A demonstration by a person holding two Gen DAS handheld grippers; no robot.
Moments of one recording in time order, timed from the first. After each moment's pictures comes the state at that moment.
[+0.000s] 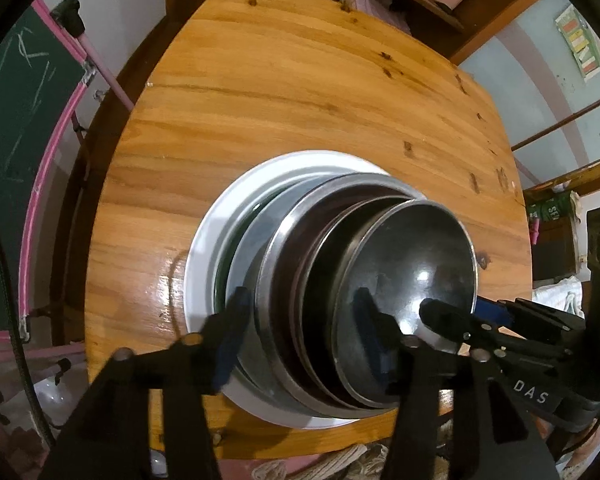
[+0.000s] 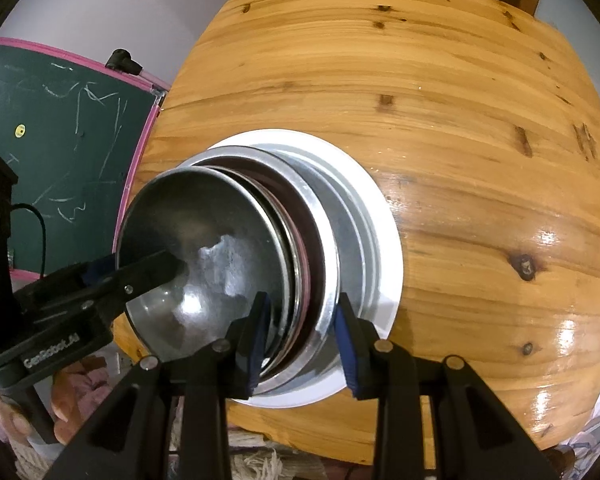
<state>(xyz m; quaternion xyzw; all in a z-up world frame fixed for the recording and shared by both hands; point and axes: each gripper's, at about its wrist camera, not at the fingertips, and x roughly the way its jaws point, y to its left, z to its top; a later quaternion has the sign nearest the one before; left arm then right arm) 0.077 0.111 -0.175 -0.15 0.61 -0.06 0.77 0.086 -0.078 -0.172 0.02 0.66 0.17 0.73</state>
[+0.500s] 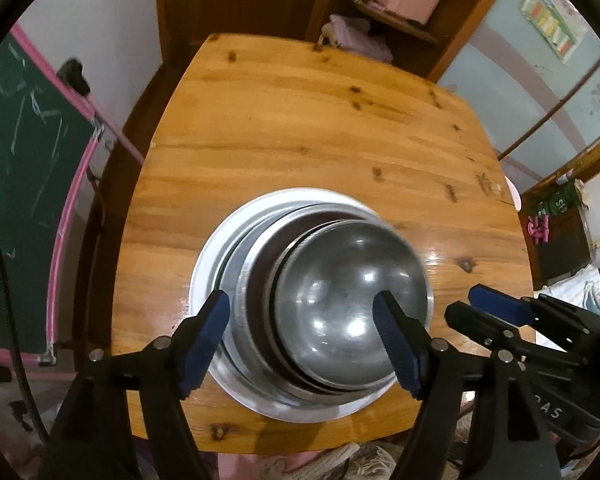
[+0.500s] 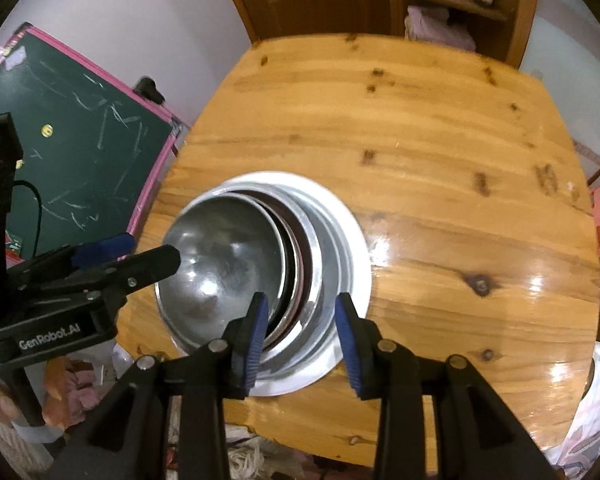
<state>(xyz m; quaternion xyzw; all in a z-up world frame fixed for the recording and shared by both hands) 0.057 0.080 -0.119 -0.09 0.56 -0.05 0.82 0.051 -0.097 -0.116 0.00 0.58 0.18 0.80</state>
